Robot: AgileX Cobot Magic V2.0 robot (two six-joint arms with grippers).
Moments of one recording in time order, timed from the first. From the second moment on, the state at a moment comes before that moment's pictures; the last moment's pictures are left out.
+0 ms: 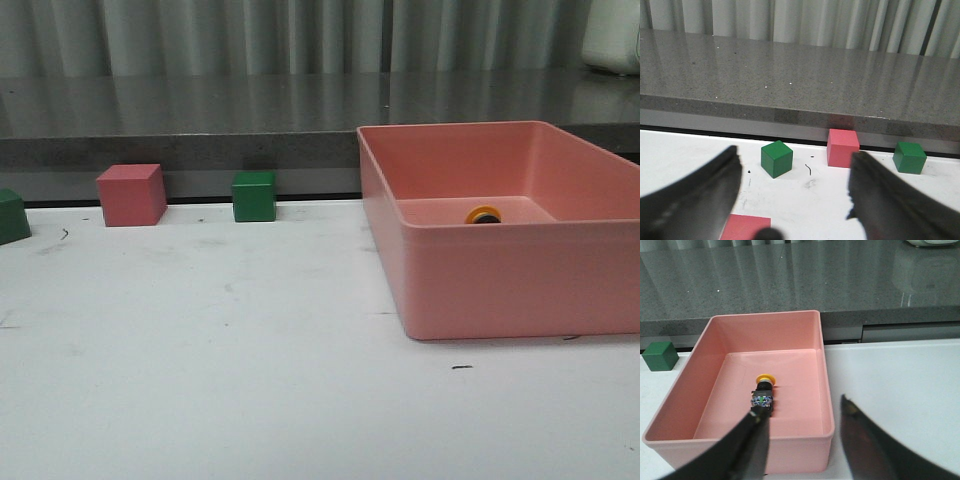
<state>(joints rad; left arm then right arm) 0.05 0.39 -0.40 0.02 0.20 -0.10 0.01 0.43 -0.45 0.04 0.31 0.08</state>
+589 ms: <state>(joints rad) 0.05 0.39 -0.40 0.02 0.20 -0.10 0.03 0.91 -0.70 0.09 0.26 0.08</state>
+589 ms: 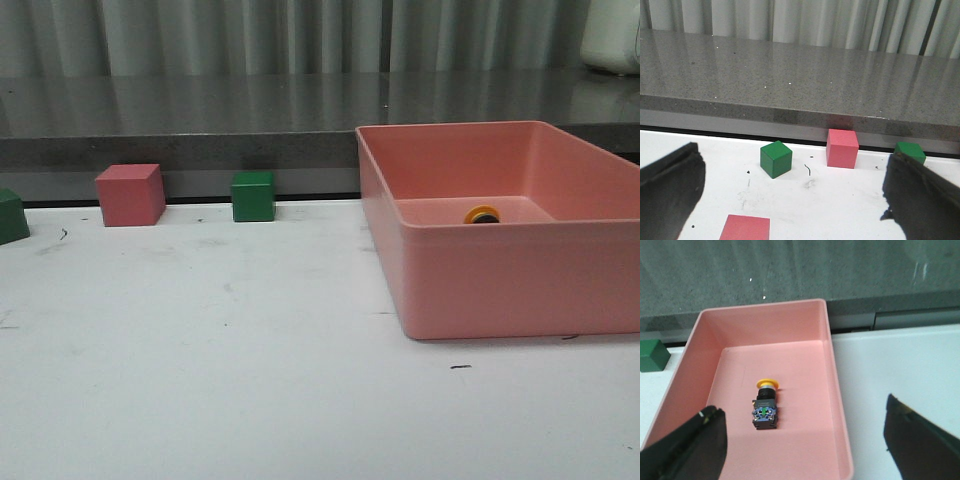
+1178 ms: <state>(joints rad) 0.05 0.39 -0.40 0.02 0.20 -0.10 0.19 1.66 -1.32 0.10 0.69 0.14</state>
